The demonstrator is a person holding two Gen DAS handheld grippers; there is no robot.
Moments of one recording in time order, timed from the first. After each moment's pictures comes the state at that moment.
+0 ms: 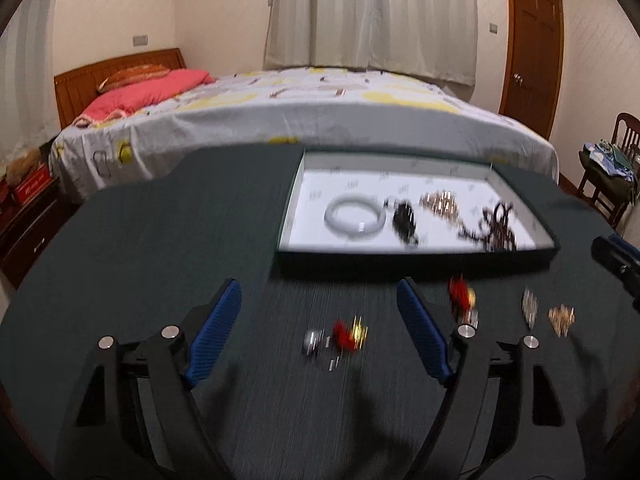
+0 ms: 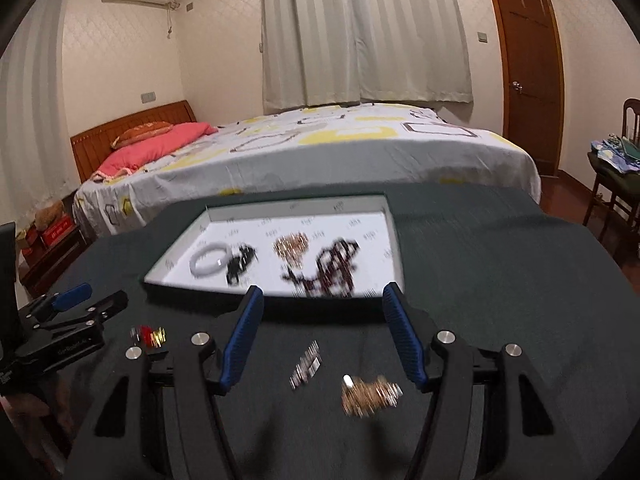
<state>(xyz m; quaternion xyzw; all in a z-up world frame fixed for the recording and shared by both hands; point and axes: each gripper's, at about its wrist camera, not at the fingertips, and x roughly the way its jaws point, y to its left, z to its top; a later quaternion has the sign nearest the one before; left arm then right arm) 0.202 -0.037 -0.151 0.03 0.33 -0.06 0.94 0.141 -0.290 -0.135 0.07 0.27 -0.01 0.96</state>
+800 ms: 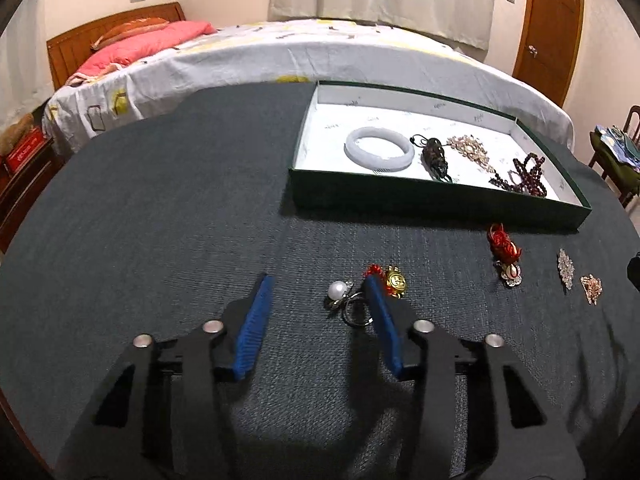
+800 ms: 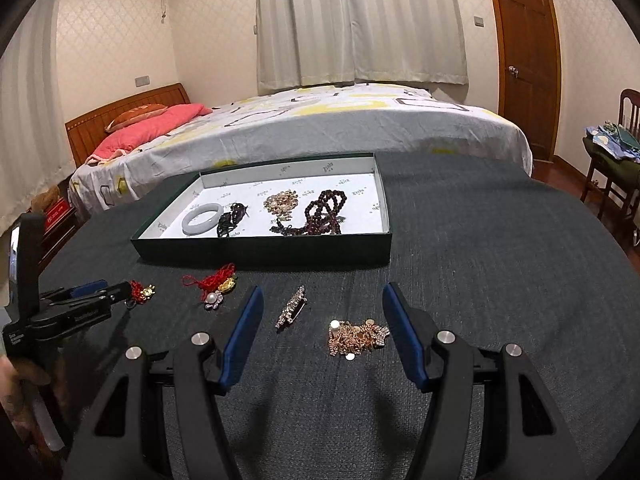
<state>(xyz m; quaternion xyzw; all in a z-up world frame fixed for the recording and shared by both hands) 0.224 -0.023 -0.195 0.02 0.41 -0.06 0.91 0.123 -0.291 -0.160 0.08 0.30 -0.02 0.95</state>
